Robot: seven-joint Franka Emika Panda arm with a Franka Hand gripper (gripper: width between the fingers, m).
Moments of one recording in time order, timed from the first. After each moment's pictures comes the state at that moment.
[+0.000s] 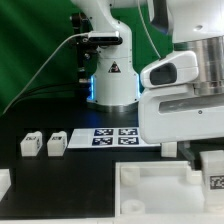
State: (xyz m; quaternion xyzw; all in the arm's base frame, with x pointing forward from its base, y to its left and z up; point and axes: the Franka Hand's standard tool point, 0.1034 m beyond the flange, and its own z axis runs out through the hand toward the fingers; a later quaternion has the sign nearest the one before) arm 0.632 0.126 0.086 -0.99 0.11 -0.03 0.08
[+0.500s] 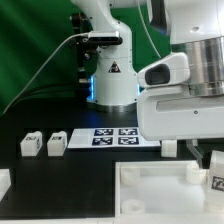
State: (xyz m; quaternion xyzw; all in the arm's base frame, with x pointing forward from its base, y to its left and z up) arm 0.635 0.121 0.086 -0.96 0.27 -0.02 0.10
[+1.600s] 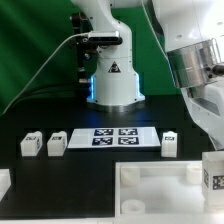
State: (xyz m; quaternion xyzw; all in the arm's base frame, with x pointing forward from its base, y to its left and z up) arm 0.626 0.136 0.083 -0.72 0.68 0.03 0.15
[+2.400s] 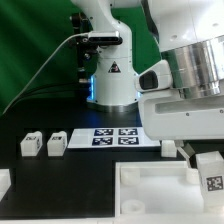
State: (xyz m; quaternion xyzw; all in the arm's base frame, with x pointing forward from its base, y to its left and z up) arm 0.626 0.124 0.081 -0.94 0.30 -0.03 0.13
